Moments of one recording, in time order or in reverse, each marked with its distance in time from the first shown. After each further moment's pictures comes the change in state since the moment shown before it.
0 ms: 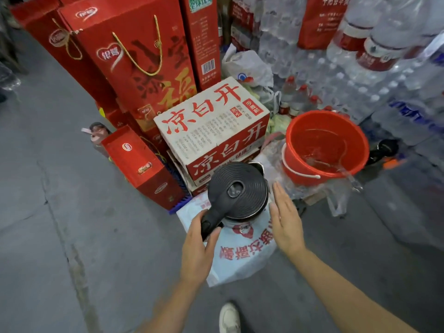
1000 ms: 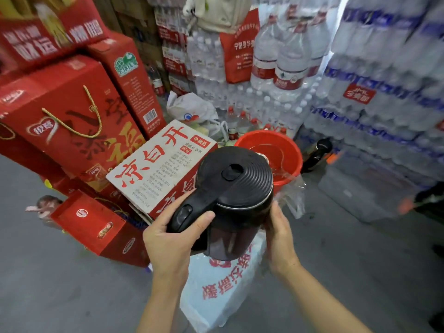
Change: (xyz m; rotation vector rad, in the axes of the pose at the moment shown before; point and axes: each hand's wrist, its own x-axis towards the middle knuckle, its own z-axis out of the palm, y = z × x) left_hand 0.021 0.166 -0.023 -0.555 0.027 0.228; right_hand -0.014 -0.052 -0.062 1.099 0.344 0.210
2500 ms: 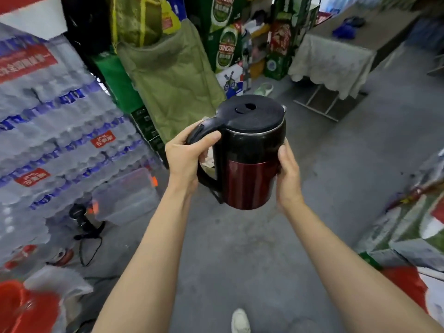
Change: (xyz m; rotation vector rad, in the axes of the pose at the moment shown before) left_hand -0.500 0.175 0.396 -0.274 -1.554 -0.185; right_hand -0.465 -0.291 -0.411 0.083 1.242 -0.668
